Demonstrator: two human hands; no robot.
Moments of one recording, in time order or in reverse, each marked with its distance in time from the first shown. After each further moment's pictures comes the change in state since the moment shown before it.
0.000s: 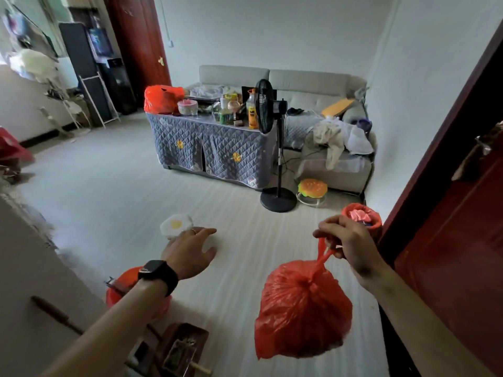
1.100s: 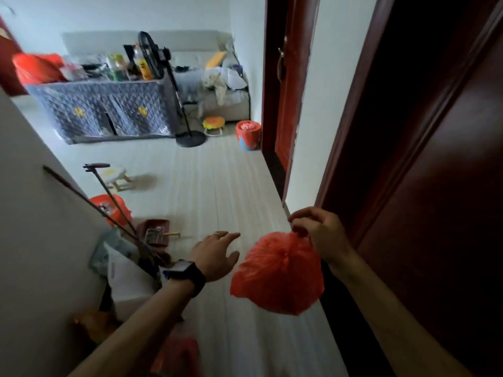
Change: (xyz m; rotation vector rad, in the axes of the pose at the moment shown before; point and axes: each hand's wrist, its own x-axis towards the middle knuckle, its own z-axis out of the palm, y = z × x) left_hand -0.810 0.049 0.141 0.078 -0.296 0.514; right_hand -0.917 0.088 0.023 -0.070 0.434 0.121
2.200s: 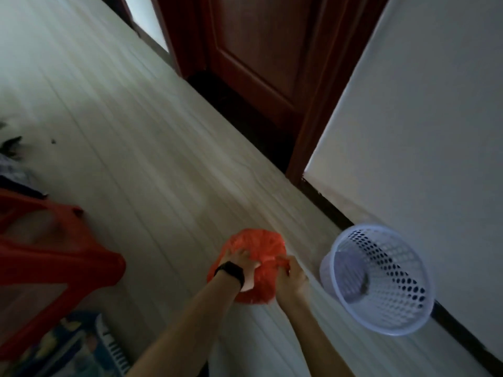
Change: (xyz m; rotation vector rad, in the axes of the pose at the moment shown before) left_hand -0.295 0.108 0.840 0.538 -0.723 0.550; right_hand -0.527 0.792 0.046 -0.110 0.544 0.733
